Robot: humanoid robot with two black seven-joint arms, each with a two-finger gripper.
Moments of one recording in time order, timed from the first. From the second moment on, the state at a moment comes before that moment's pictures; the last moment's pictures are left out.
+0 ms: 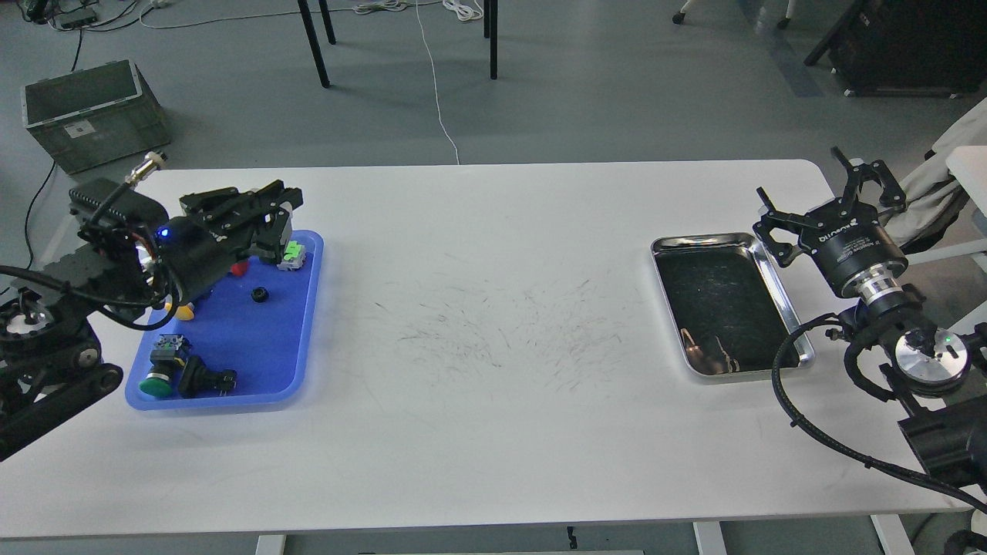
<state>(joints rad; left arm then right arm) -0.58 0.83 -0.47 -1.32 1.80 0.21 -0.14 0.44 -0.36 1.20 0.79 0.12 0.49 0.00</state>
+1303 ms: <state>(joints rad) -0.43 0.69 -0.44 -1.01 1.78 0.25 -0.18 0.44 -0.37 1.20 0.79 0.12 0.49 0.00</state>
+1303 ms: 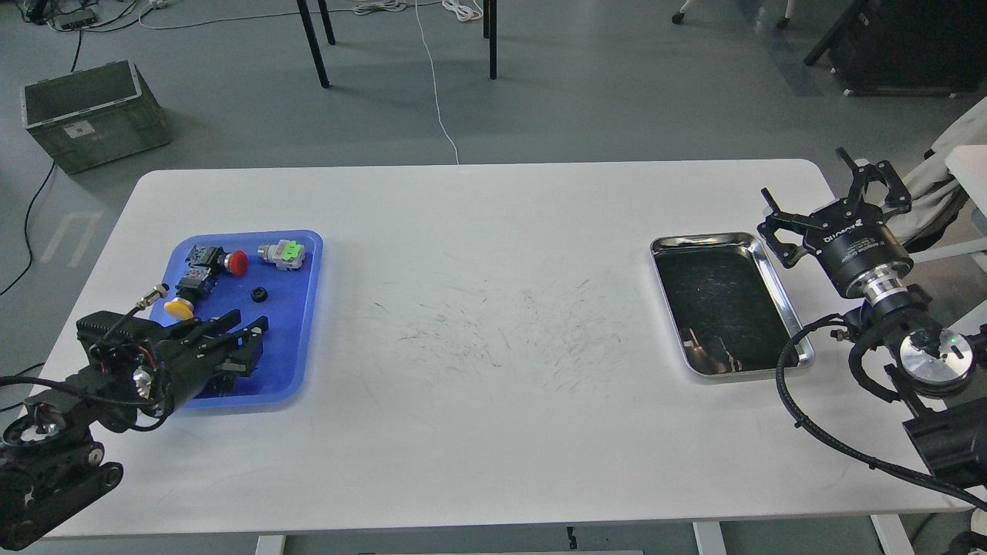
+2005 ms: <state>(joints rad) -0.86 0.51 -0.55 -0.93 0.78 0.27 -0.17 0.52 -0.37 1.20 0.79 0.12 0.43 -0.01</state>
